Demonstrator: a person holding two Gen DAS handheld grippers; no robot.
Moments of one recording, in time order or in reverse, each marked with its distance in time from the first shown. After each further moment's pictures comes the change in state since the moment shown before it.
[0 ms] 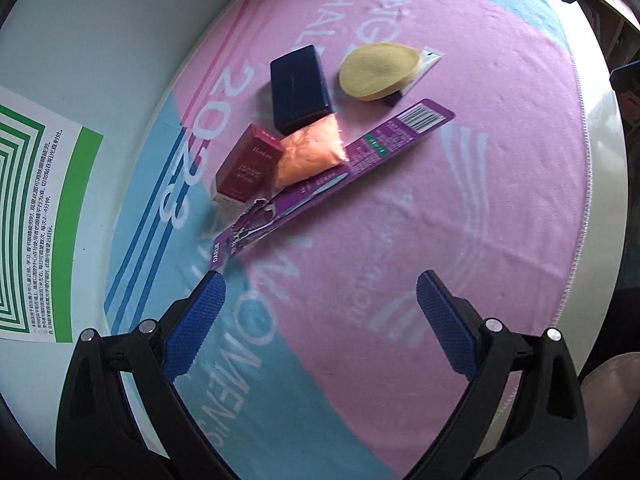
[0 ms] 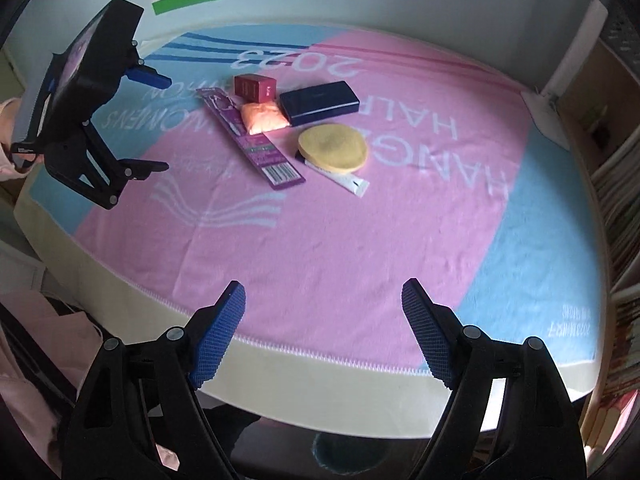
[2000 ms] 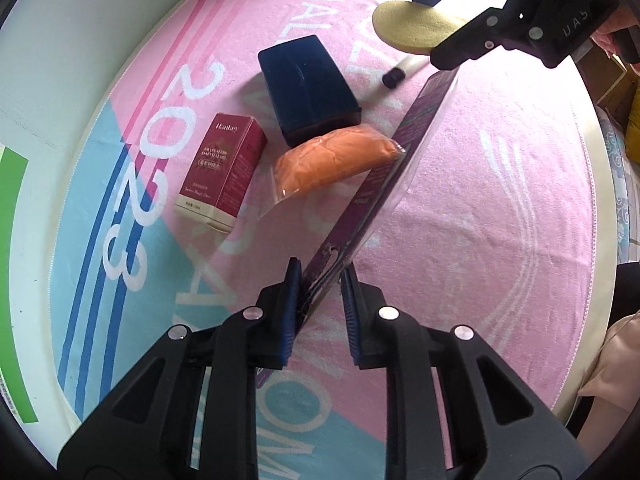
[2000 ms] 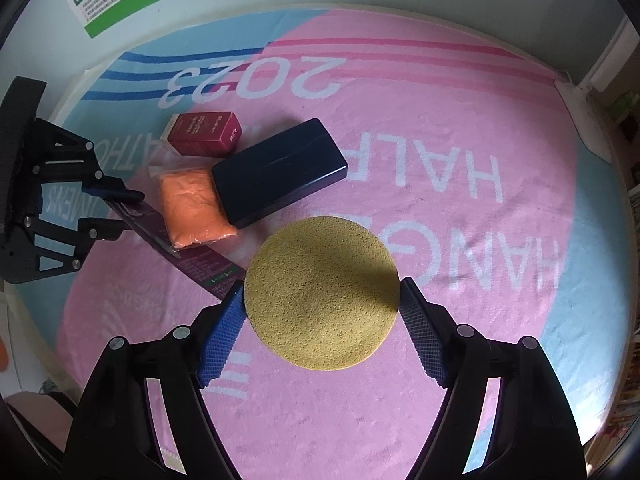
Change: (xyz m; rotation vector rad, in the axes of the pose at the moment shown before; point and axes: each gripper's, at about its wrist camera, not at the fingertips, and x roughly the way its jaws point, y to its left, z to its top) left arm 0.055 0.064 0.004 0.105 -0.090 -0.286; right arm 0.093 -0.035 0.115 0.125 0.107 0.019
